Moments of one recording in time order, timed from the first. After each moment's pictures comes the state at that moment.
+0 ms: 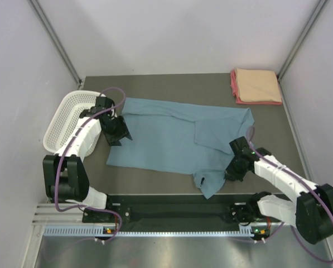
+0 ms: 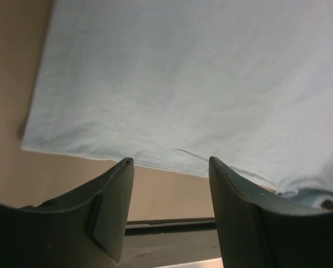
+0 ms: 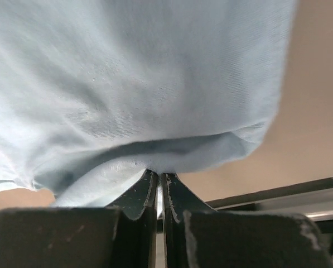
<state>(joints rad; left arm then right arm) -0.07 1.48 1.15 -0.86 0.19 -0.50 0.40 1.10 0.53 -0.75 0.00 1.05</state>
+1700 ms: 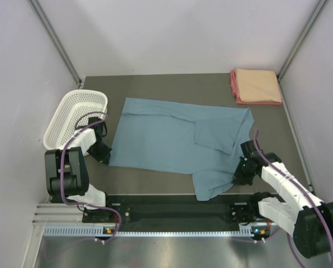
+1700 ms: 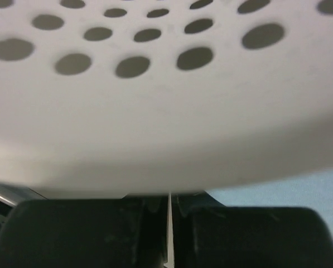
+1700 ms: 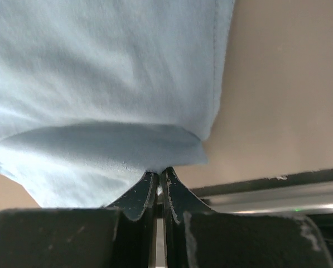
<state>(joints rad) 0.12 1.54 0.87 -0.81 -0.18 -0.81 0.24 0.96 0.47 -0.83 -0.05 0.75</state>
